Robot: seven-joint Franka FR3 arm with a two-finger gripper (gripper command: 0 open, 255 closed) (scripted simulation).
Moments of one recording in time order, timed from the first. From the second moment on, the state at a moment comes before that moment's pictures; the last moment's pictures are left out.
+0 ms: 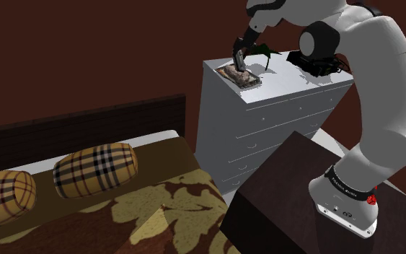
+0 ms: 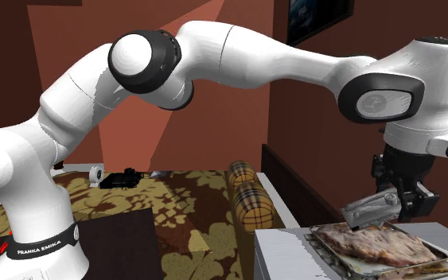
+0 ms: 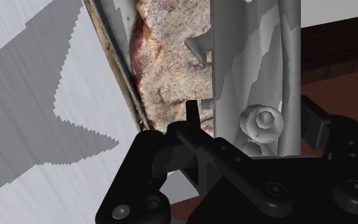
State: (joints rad) arm -0.25 0.86 -0.42 -1.04 0.66 1.92 -0.34
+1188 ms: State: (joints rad) arm -0.25 0.88 -0.41 -1.09 0.67 1.97 -0.36
